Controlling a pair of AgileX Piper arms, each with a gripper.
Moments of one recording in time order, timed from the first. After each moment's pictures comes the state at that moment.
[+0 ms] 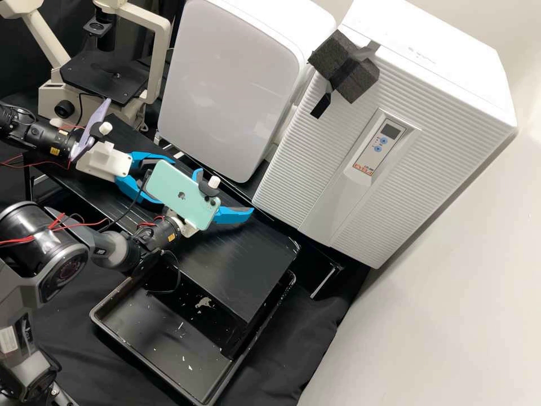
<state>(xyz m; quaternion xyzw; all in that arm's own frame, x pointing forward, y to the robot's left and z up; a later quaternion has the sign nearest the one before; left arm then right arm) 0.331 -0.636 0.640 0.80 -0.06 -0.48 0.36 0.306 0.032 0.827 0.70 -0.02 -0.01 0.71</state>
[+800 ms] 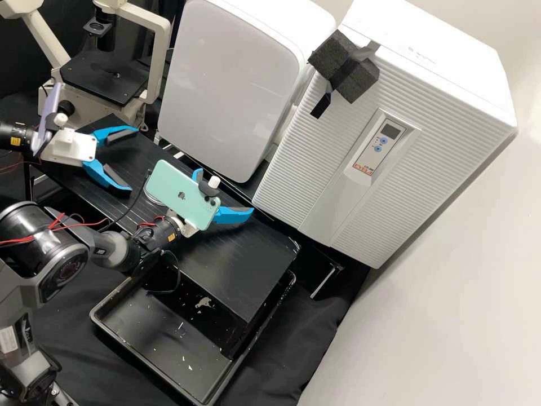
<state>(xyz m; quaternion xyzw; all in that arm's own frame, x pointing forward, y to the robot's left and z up) 0.287 -0.578 0.687 0.86 -0.14 -0.34 0.34 0.306 0.032 0.827 0.70 -0.02 -0.01 0.71</state>
